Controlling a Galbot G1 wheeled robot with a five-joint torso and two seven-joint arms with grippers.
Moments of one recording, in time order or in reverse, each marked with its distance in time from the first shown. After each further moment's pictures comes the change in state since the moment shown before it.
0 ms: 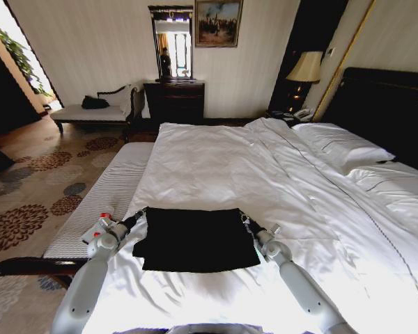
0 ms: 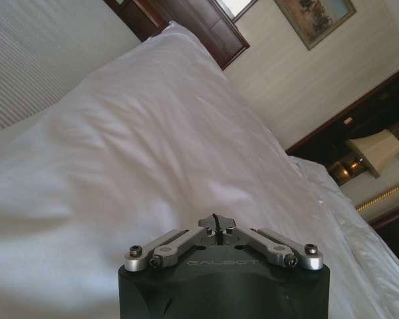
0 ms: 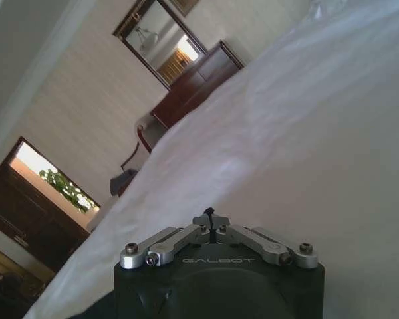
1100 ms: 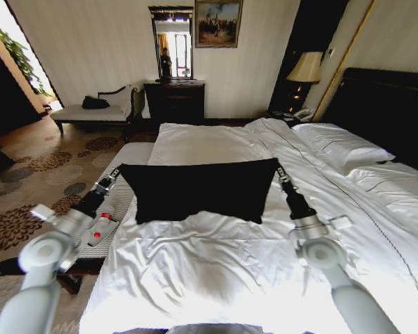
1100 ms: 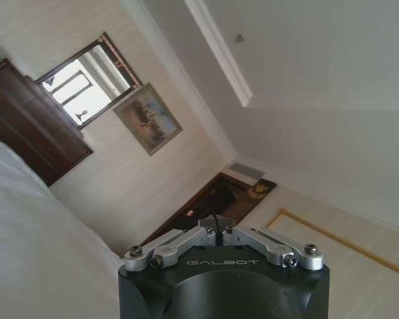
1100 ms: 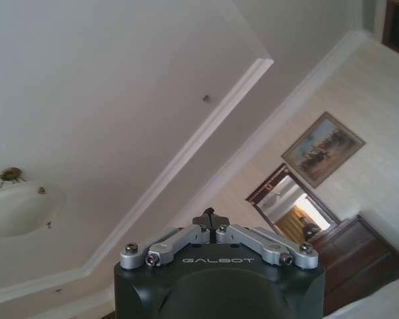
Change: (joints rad) left arm 0.303 0.053 -0.411 -0.812 -0.489 -0.007 -0.095; right arm -0.410 -0.135 0.453 0.951 0.194 0.149 0.154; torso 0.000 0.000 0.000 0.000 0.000
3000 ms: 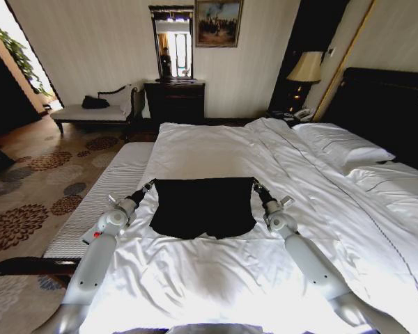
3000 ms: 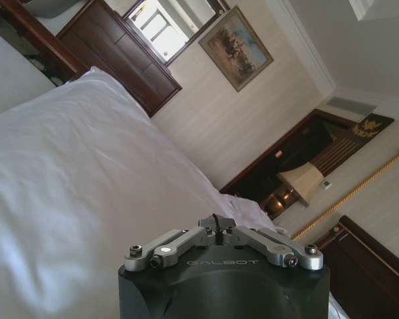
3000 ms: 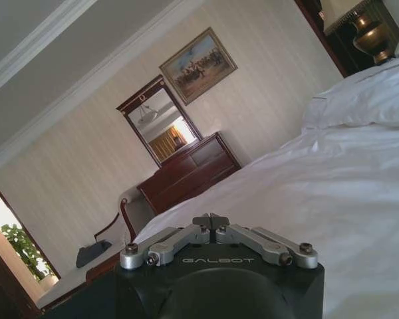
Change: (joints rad) left arm -0.461 -0.028 0.551 0.745 0.394 -0.107 0.065; right arm 0.551 0.024 -0.482 -0.846 -0.181 -0.009 0.078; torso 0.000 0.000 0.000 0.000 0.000
